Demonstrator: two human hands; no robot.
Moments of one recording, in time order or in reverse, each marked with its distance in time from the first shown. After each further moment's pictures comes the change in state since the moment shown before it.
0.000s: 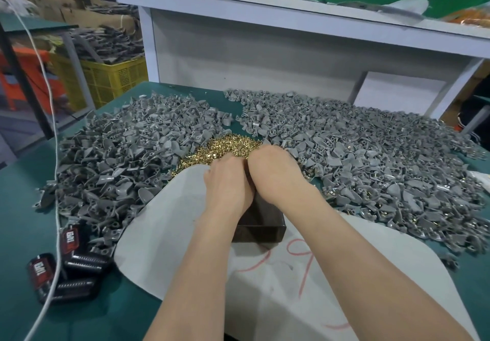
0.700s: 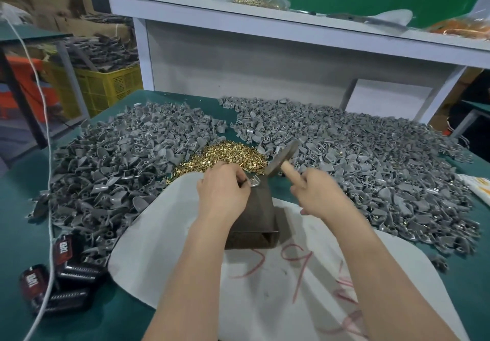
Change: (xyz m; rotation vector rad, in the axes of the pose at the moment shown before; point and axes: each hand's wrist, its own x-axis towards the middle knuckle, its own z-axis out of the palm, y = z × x) left_hand 0.000 -0.004 0.004 -0.205 0.012 -0.035; right_hand -0.036 0.073 0.029 0.625 -0.111 0.549
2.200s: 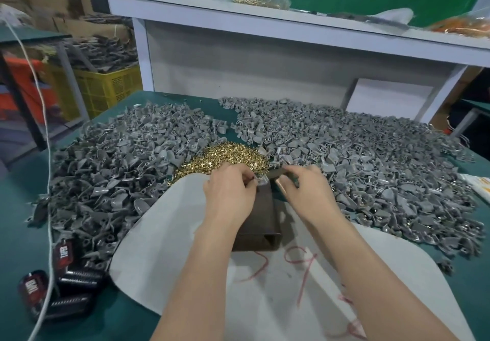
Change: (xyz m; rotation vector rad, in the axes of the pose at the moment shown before) left_hand -0.001 0.005 0.003 -0.061 0.025 0.040; right_hand 0.005 -0.002 0.022 -0.003 0.189 -0.195
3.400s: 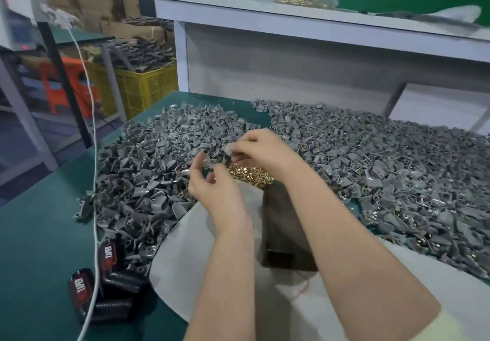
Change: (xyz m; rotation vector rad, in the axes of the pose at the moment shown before) left_hand 0.015 -0.023 -0.024 -1.201 0.746 -0.449; right_hand 0.070 -0.132 0.036 0.683 -0.417 -0.139
